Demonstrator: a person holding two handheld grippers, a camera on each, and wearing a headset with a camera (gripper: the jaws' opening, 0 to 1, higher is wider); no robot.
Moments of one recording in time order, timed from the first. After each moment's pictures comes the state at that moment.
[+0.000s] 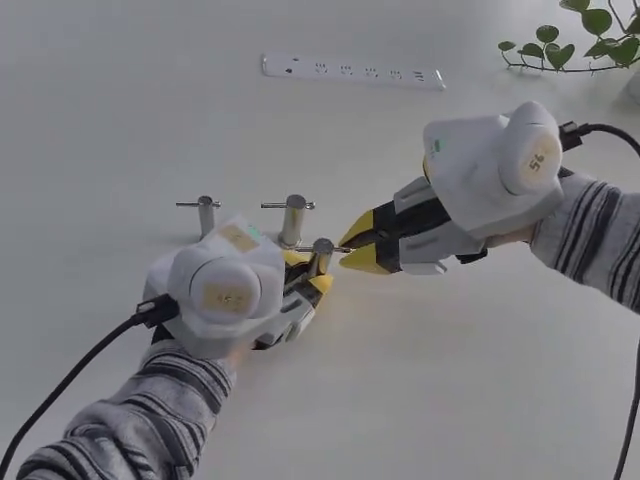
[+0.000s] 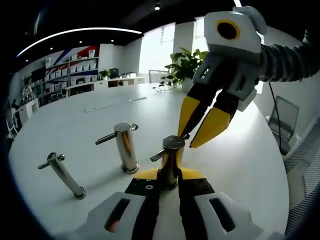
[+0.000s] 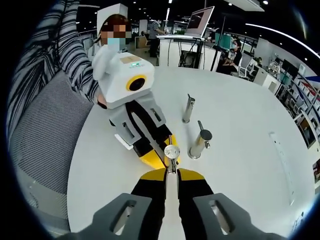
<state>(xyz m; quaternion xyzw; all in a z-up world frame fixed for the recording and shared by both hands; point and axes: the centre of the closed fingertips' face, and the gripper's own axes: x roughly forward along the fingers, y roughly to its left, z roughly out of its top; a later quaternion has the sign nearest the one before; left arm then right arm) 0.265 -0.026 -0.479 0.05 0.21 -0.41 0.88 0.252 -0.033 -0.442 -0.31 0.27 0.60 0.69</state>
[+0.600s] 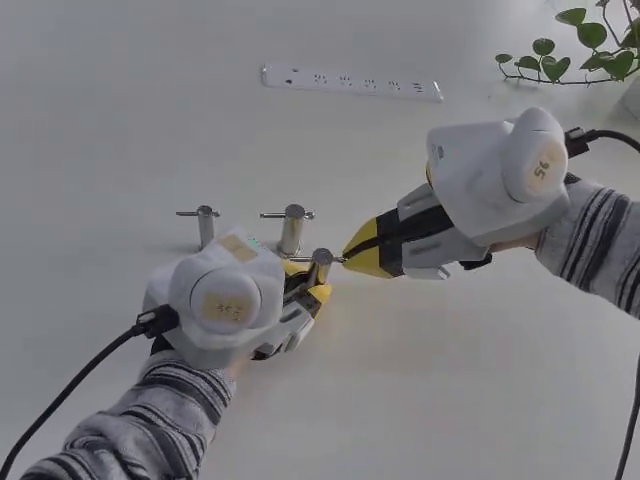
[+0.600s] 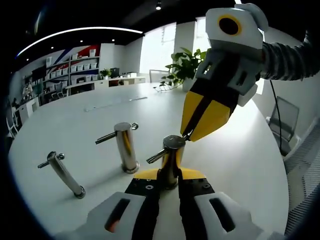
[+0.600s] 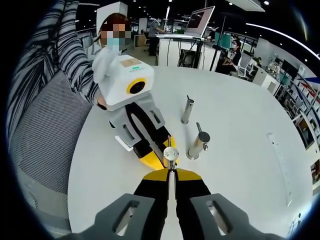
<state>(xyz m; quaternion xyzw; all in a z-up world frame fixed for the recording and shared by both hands) 0.265 -0.026 -0.479 0.05 0.22 -0.41 0.89 0.254 -0.032 -0.437 -0.32 0.27 0.59 0.69</state>
